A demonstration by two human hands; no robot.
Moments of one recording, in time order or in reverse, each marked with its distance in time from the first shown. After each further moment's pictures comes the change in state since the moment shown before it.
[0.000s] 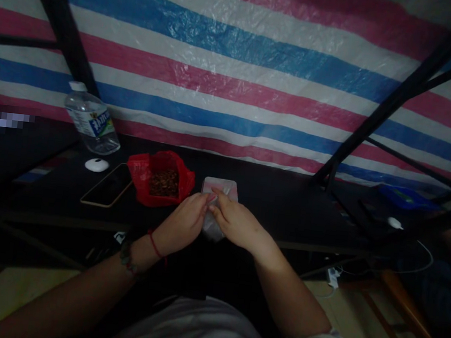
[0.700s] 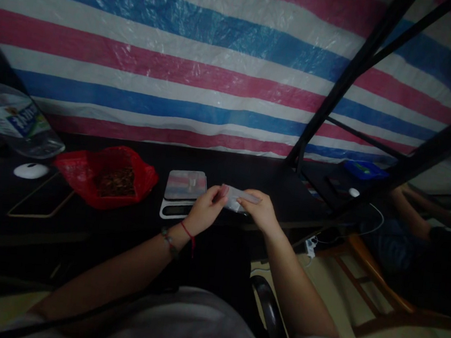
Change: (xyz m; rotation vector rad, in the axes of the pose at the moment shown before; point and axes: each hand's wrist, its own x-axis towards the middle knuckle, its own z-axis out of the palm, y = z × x) left_hand 0.066 0.041 0.127 -0.593 0.023 -0.210; right_hand -0.084 0.146 -0.021 0.601 0.516 0.352
